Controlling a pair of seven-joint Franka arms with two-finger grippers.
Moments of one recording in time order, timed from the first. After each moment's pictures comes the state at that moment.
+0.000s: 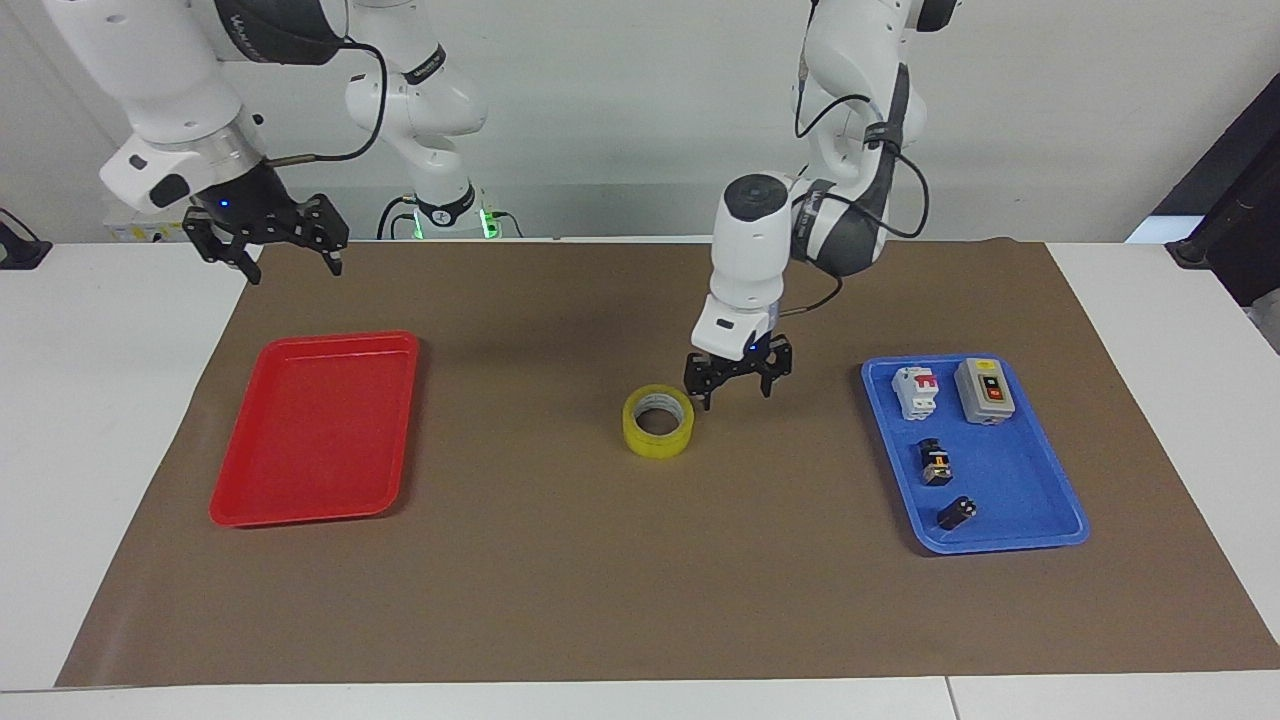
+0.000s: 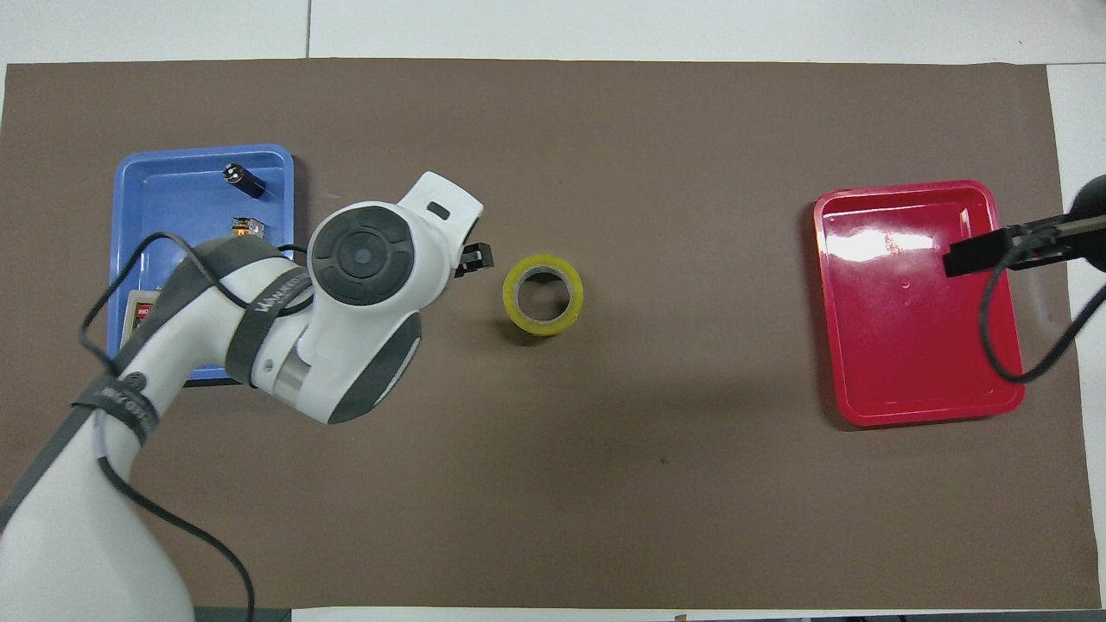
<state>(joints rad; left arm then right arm) -0.58 0.17 0.05 -1.91 0.14 2.21 -0.73 0.02 -0.04 0.02 -1.66 0.02 1.64 -0.08</state>
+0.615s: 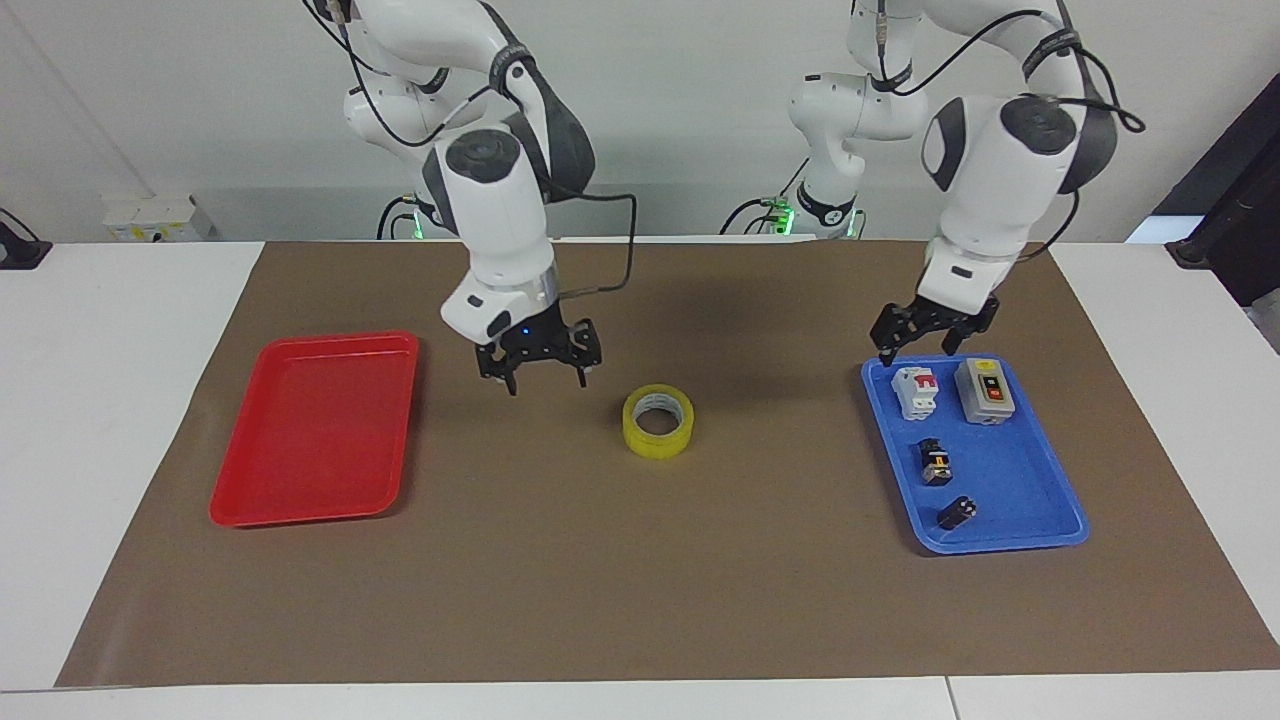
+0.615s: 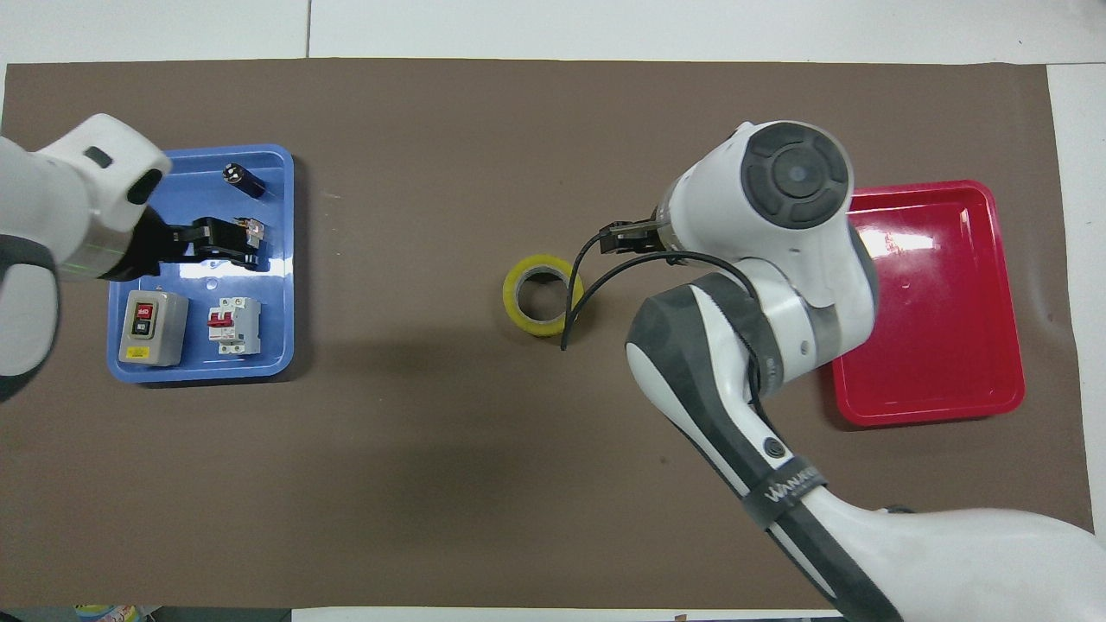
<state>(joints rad) -0.19 -0.03 0.07 -1.85 0.01 1.87 -0.17 0.41 0.30 0.03 -1.74 0.02 2.18 0.37</state>
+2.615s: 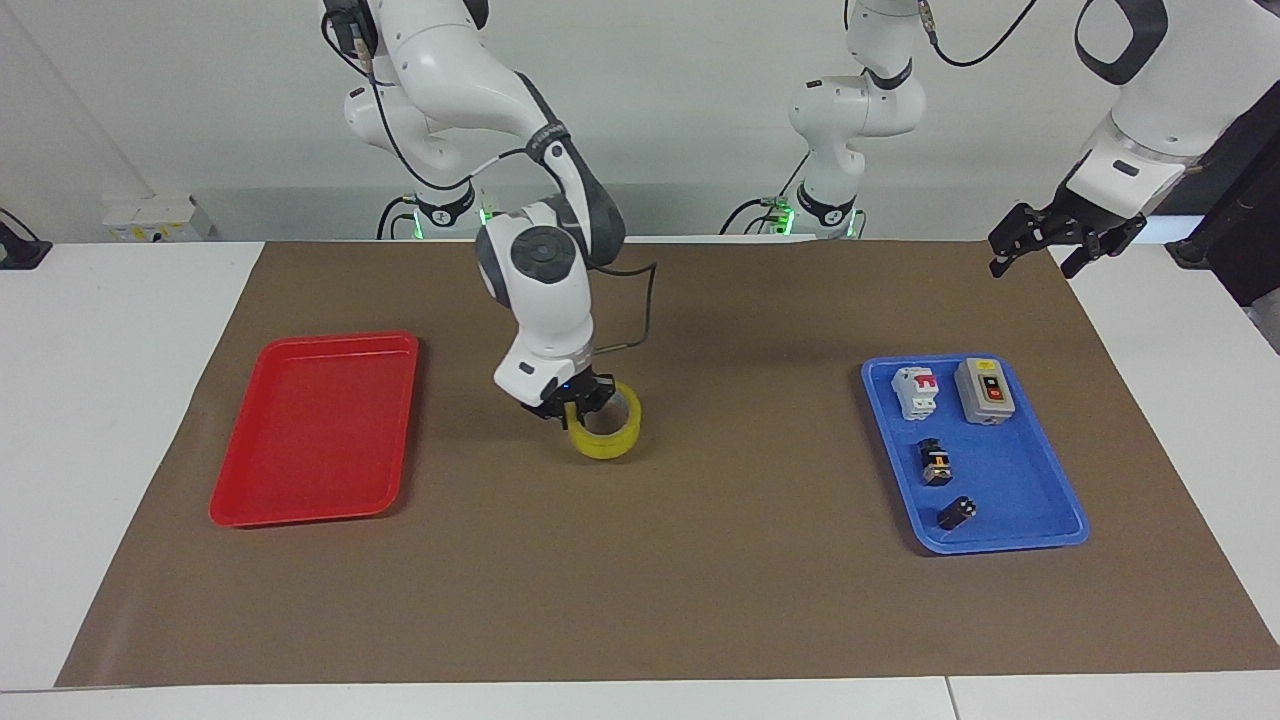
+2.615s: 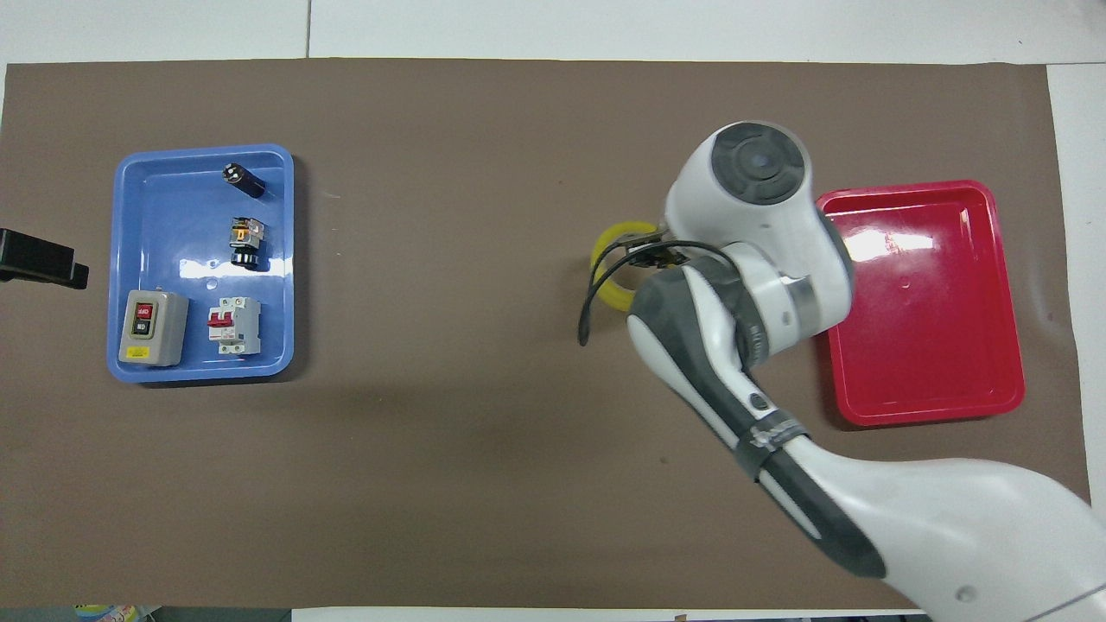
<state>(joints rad) -0.05 -0.02 0.07 -1.61 -0.02 1.54 0.12 0.33 0.32 0.00 -1.72 0.00 2.03 0.15</state>
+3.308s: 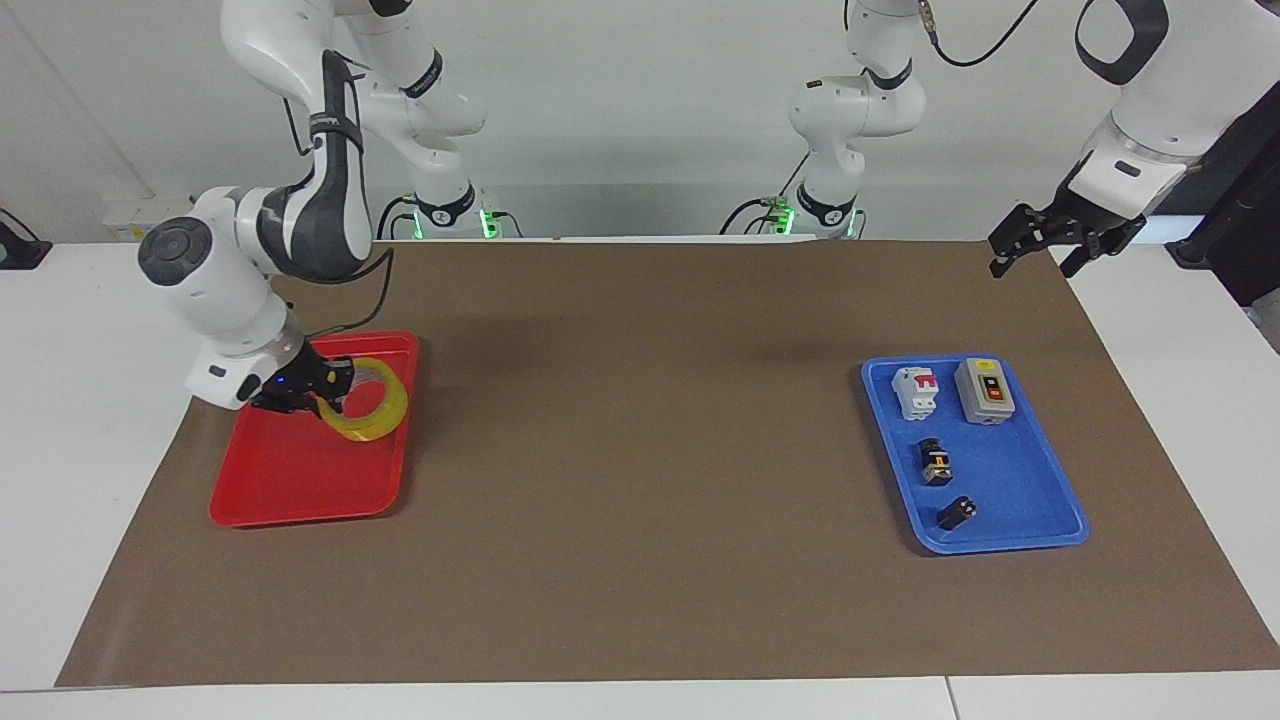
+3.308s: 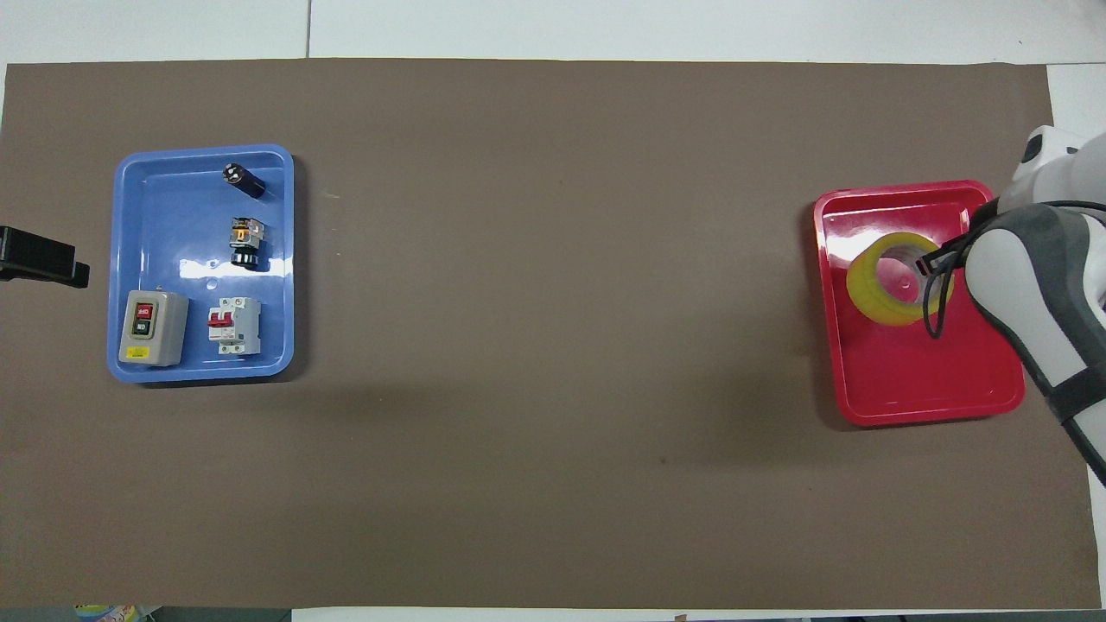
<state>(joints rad) -0.05 -0.02 0.07 -1.61 -0.02 1.54 0.09 -0.17 0.20 -0.01 -1.91 -0.01 2.08 -0.58</state>
